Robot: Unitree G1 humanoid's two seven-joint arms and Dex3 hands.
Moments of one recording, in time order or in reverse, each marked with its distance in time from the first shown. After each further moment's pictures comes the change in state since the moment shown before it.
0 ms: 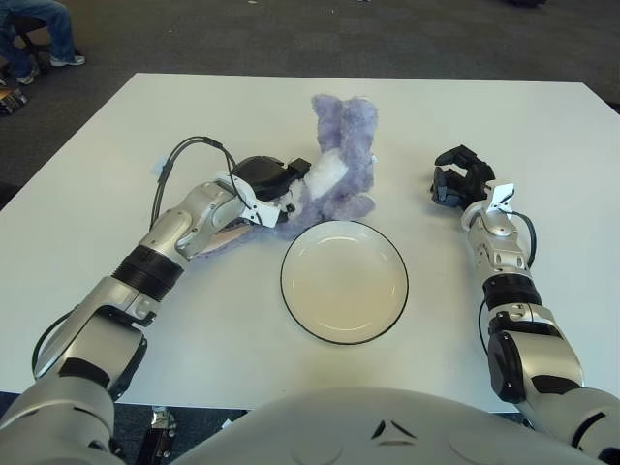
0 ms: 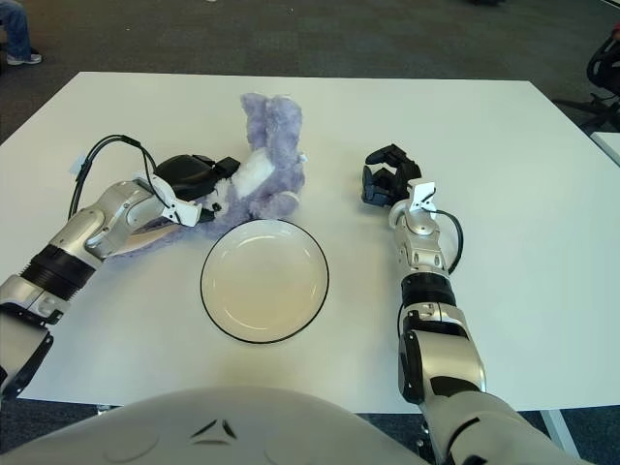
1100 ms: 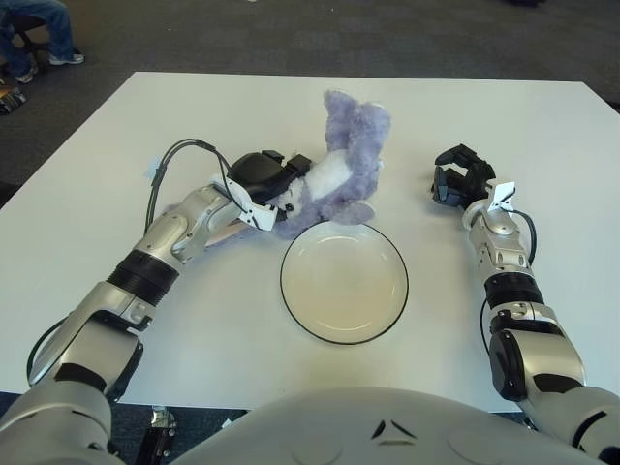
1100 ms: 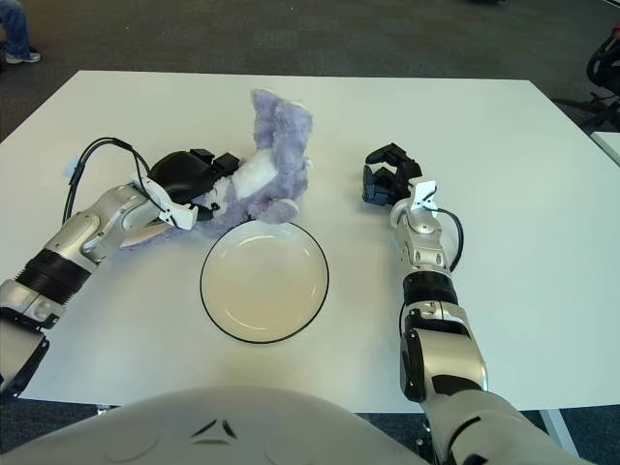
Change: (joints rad) left arm 0.035 0.003 0.040 -0.020 0.039 -0.017 0.173; right arm -0.016 -0.011 0.001 0.033 0.000 0.001 0.020
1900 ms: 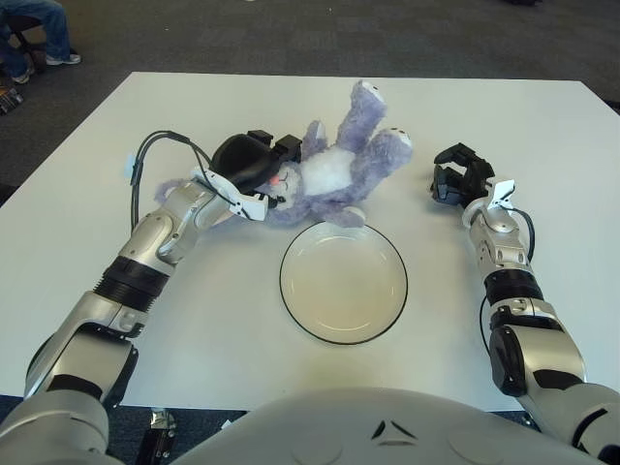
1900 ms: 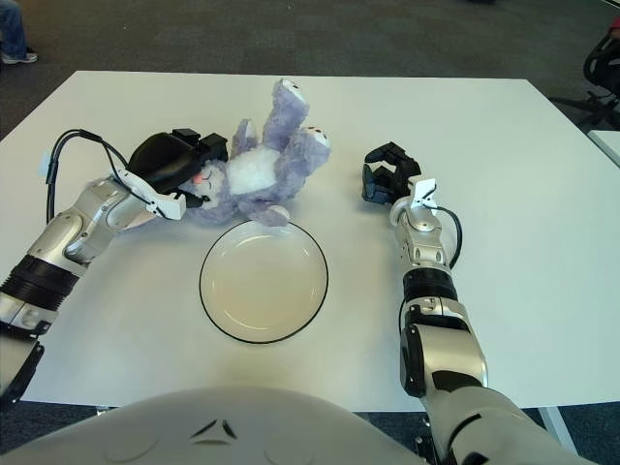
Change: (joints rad) left arm 0.044 0.012 0.124 -0.110 -0.020 -0.007 0.071; right arm -0.014 -0.003 -0.002 0.025 0.003 -0.011 0.011
